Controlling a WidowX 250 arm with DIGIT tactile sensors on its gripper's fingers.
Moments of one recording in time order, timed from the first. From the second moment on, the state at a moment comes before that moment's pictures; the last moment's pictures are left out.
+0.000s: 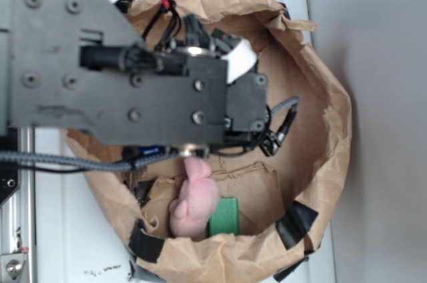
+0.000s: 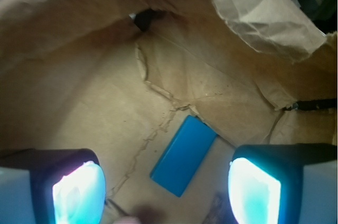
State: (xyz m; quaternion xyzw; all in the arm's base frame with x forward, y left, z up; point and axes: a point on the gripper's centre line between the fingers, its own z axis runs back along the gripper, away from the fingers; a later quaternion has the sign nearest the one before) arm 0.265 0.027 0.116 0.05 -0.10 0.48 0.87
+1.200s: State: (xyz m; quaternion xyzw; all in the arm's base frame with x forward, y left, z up) arm 0.255 0.053 0.046 0.06 -0.03 0.58 0.81
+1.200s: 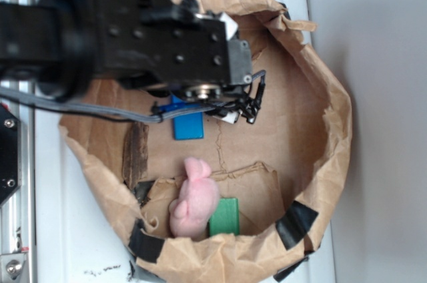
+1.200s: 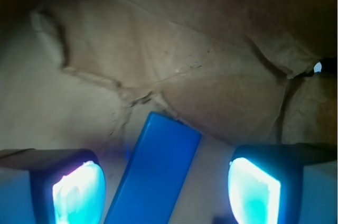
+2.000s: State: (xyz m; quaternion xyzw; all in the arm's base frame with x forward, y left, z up) arm 0.286 0.043 0.019 0.05 -0.07 0.59 0.81
